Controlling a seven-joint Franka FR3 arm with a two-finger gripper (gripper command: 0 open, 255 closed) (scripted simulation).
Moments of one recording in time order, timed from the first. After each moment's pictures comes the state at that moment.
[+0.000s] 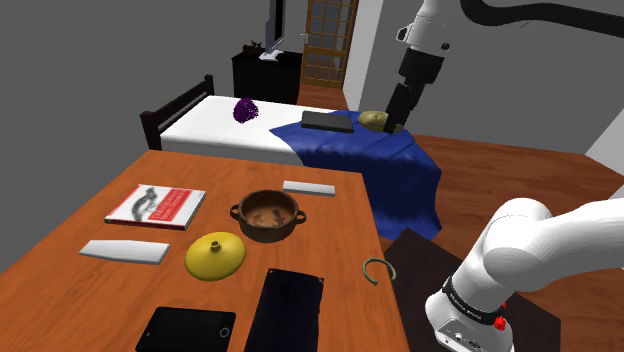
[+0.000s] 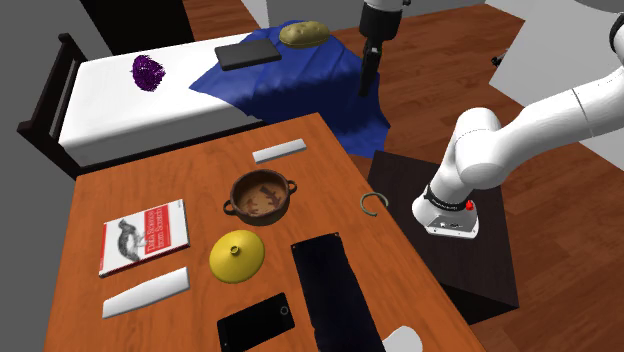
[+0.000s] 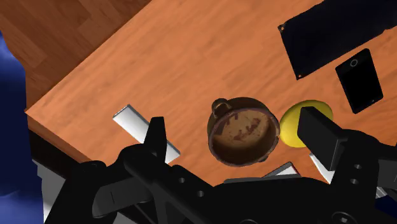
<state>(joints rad) 0.01 -0.77 0.05 -2.26 0.10 1.56 -0.08</state>
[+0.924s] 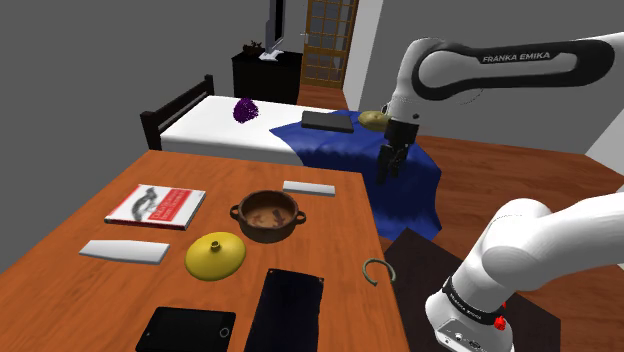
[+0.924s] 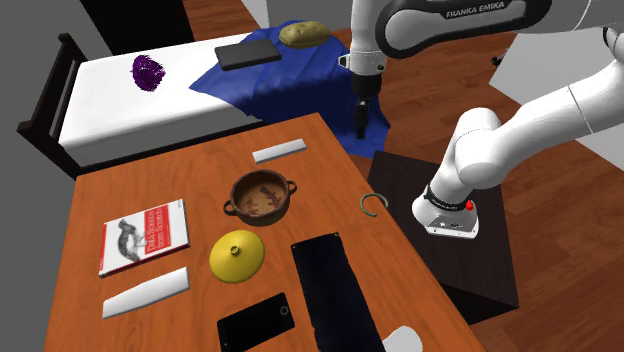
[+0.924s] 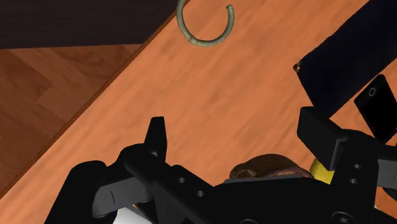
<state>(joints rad) -0.02 -0.70 -0.07 -2.58 0.18 1.73 -0.15</state>
